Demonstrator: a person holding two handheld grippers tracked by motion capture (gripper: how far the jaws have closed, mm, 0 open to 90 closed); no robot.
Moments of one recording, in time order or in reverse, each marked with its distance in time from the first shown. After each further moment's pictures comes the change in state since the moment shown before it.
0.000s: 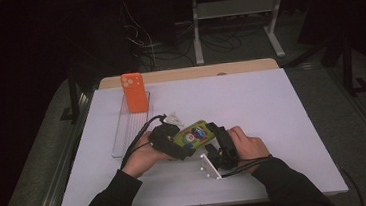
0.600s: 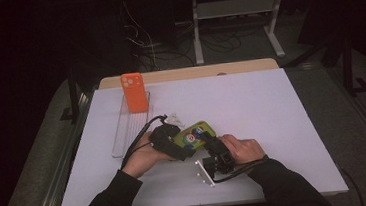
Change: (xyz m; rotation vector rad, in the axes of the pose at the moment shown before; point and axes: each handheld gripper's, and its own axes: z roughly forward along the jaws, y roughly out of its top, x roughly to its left) left arm 0.000 0.000 0.000 0.028 -0.004 0.034; right arm 0.007 0.013 -0.002 0.007 0.005 -0.105
